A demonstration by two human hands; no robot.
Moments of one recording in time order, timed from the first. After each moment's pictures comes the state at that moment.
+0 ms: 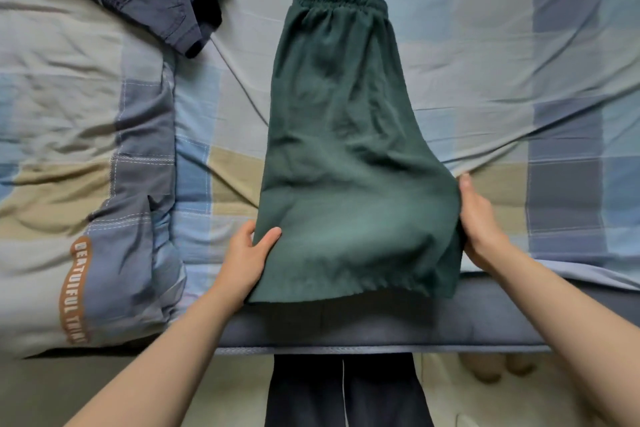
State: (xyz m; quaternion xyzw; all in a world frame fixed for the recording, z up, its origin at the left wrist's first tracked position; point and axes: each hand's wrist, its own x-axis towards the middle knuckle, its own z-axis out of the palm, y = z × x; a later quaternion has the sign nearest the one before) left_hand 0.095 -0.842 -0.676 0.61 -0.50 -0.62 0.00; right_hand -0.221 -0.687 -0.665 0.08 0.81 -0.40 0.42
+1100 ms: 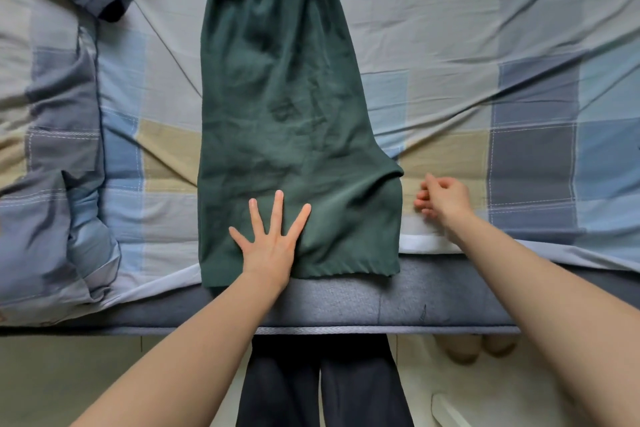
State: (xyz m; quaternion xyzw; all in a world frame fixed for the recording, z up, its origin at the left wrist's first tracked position) left_hand -0.002 -0.729 -0.710 0.37 -0.83 -0.17 -0.38; right_hand -0.278 -0.626 -0.724 0.12 0.84 -0.32 0.43
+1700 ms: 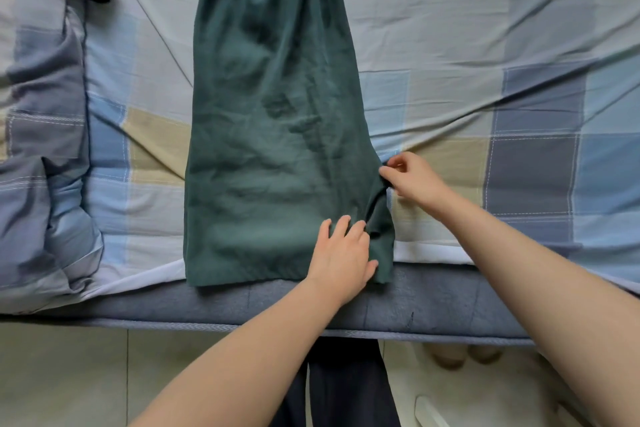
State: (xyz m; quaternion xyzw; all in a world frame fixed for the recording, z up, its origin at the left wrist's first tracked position) left_hand -0.095 -0.665 -0.699 0.23 -0.91 -0.24 -0.25; right_hand -0.287 -0.677 -0.714 -0.18 0.83 -0.18 0.50
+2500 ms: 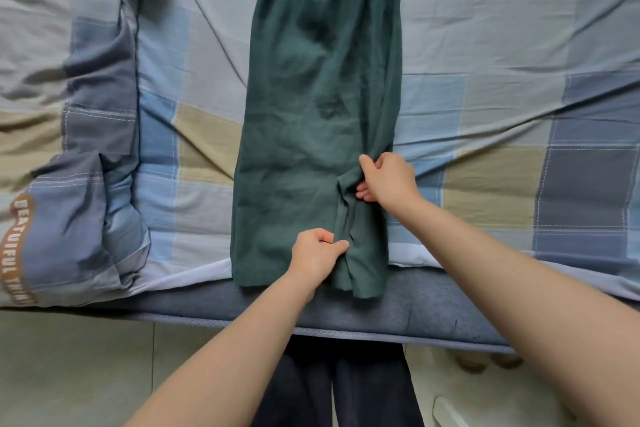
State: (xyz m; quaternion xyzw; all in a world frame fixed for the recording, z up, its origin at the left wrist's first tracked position) left_hand -0.014 -0.732 -0.717 0.67 -0.38 -0.61 -0.14; right_hand -0.178 -0.760 -0.707 -0.12 0.84 -0.21 0.49
